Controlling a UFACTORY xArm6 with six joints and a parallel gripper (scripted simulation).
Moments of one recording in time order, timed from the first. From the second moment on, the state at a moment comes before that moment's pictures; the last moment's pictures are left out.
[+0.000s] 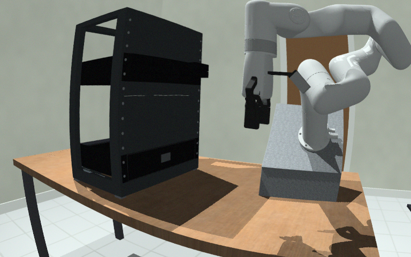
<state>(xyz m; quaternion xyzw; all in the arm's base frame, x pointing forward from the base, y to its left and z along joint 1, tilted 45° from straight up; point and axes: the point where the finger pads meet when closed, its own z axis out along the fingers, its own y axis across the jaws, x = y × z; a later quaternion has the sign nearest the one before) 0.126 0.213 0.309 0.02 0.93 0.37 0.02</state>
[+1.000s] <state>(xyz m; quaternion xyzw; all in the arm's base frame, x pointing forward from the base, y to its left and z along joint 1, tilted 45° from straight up) 0.128 0.214 0.307 0.04 0.93 0.37 0.01</state>
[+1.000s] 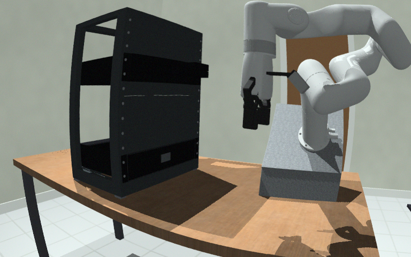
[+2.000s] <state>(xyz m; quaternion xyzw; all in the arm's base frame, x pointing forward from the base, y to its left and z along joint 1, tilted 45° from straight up) 0.139 0.219 0.300 0.15 0.91 0.39 -0.06</state>
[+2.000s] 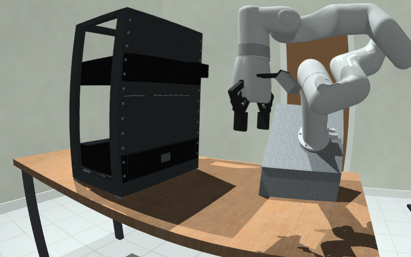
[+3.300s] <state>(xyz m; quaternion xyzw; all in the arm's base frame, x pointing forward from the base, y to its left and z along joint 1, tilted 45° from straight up) 0.183 0.222 0.289 0.44 0.75 0.42 -0.24</state>
